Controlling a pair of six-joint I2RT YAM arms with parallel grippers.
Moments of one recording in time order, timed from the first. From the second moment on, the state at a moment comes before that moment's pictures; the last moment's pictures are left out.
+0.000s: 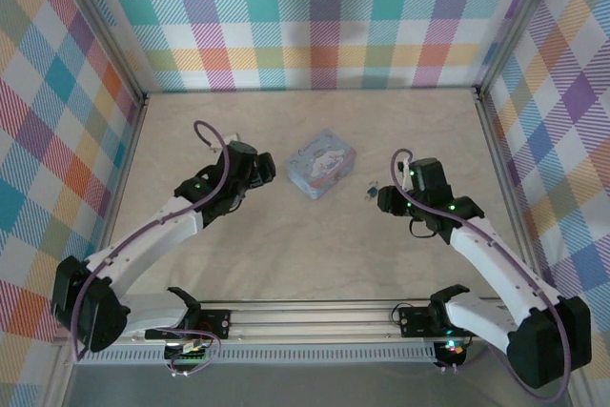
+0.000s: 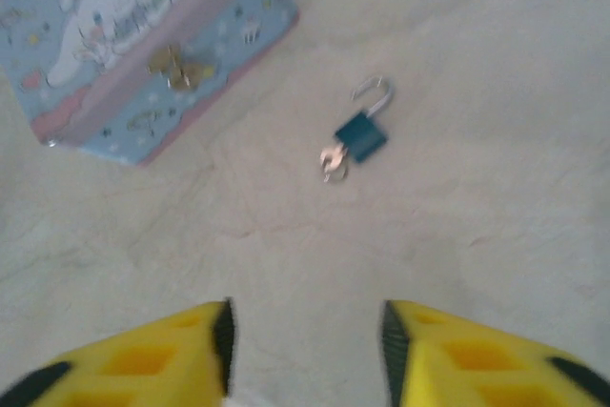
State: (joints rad) left arm -0.58 1.20 0.97 -0.48 -0.44 -0.70; right arm 0.36 1.00 0.74 -0.56 -0.06 0.34
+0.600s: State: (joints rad) left arm -0.45 0.98 0.68 -0.33 -0.77 -0.42; right arm 0.17 0.97 0.48 -0.16 0.13 0.13
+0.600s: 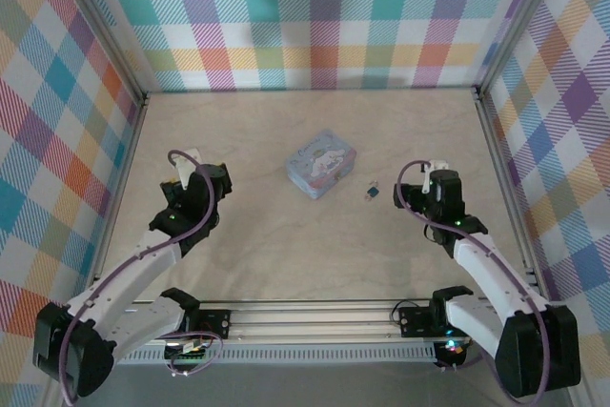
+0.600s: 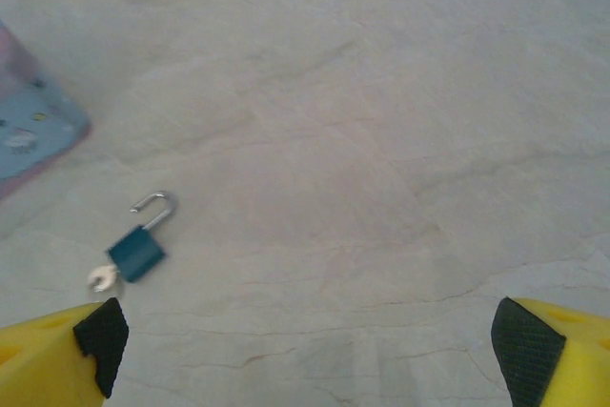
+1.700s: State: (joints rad) left arm -0.27 1.25 0.38 0.38 -0.44 -0.12; right arm -0.01 1.53 0.40 0.72 -0.15 0.03
